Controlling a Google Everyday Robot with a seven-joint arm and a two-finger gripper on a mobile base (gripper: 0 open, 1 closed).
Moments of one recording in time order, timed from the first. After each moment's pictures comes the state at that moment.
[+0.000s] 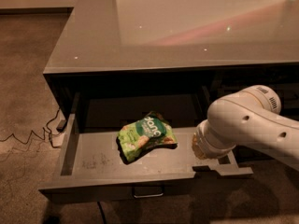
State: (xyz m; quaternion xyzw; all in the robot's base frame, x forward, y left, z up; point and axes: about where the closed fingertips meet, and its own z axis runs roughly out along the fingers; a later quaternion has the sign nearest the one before) arm 0.451 -0.164 0.687 -0.79 0.59 -0.08 0.11
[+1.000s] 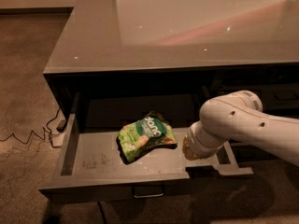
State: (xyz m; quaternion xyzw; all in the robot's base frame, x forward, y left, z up) arm 0.470 -0.142 0.650 -0.80 0.59 -0.03 0.13
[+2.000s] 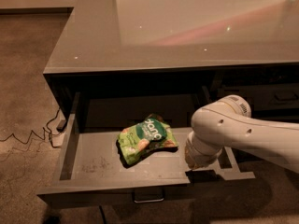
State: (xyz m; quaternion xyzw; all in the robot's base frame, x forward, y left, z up) arm 0.451 -0.147 0.625 -0.81 0.58 -0.03 0.07
